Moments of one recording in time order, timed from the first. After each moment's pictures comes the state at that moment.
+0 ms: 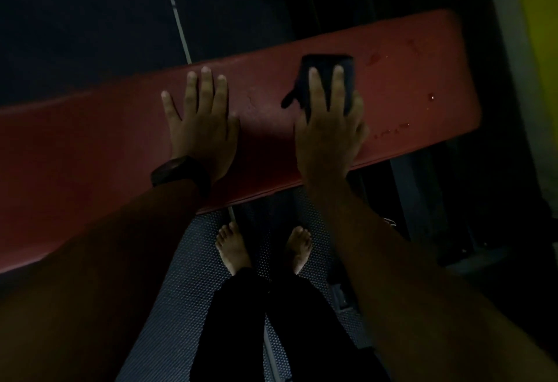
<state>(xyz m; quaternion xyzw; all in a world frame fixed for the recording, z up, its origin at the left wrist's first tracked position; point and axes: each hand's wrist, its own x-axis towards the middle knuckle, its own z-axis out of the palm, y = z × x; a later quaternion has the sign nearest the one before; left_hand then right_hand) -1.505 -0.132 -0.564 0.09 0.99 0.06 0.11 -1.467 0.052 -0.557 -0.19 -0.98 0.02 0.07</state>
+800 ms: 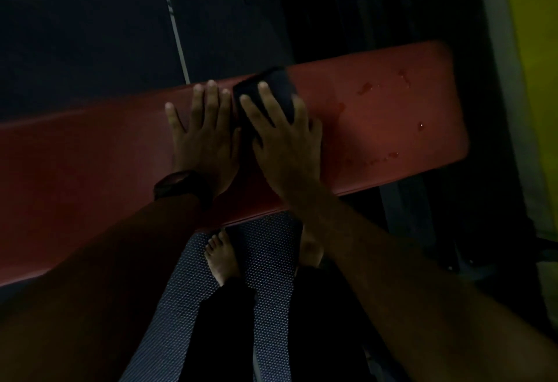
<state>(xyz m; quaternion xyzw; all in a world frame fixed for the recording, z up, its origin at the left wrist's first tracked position) -1.519 -0.111 -0.567 0.11 0.99 0.08 0.10 -1.498 0.035 -0.554 0.05 -1.00 0.05 0.05</state>
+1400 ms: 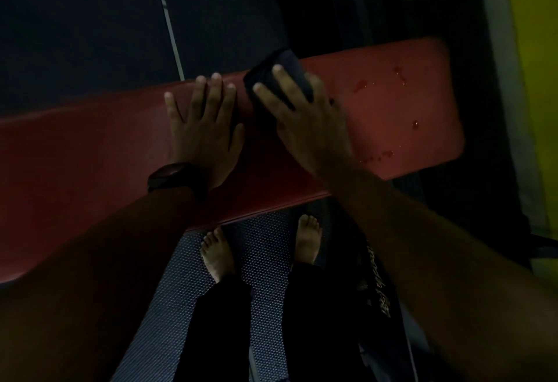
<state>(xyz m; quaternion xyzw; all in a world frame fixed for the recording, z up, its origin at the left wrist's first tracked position) -1.530 -0.102 -0.566 0.14 0.98 0.08 0.12 -1.525 0.097 -0.547 0.13 -0.99 -0.01 -0.03</state>
